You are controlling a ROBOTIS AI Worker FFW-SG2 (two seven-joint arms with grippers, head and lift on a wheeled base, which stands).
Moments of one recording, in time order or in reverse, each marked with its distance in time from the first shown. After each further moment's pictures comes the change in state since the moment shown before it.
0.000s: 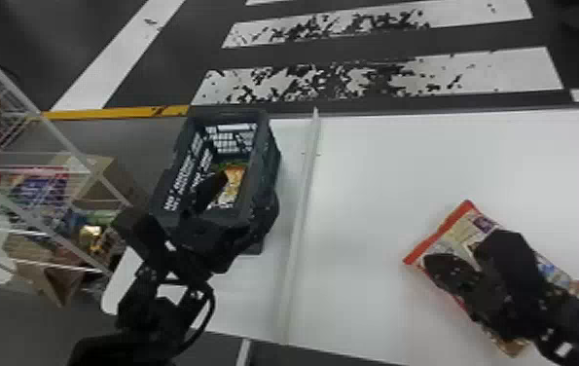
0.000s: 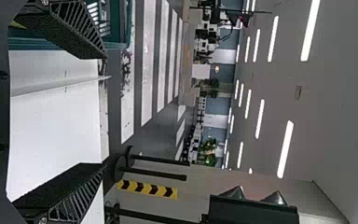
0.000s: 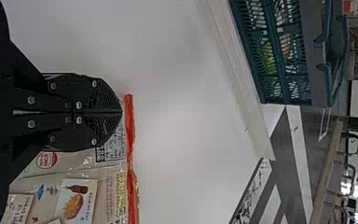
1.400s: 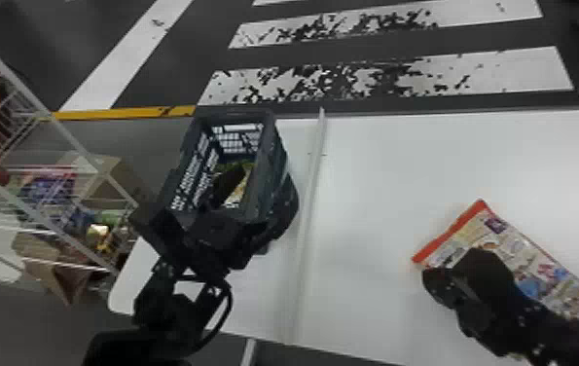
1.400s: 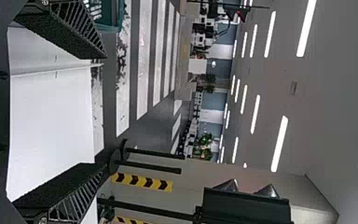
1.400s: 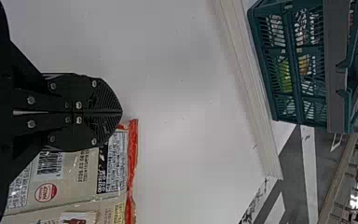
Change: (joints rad) left arm 0.011 0.000 -0.052 -0.044 0.000 0.015 0.032; right arm 0.003 0.005 0.082 0.015 0.107 0.033 -0.040
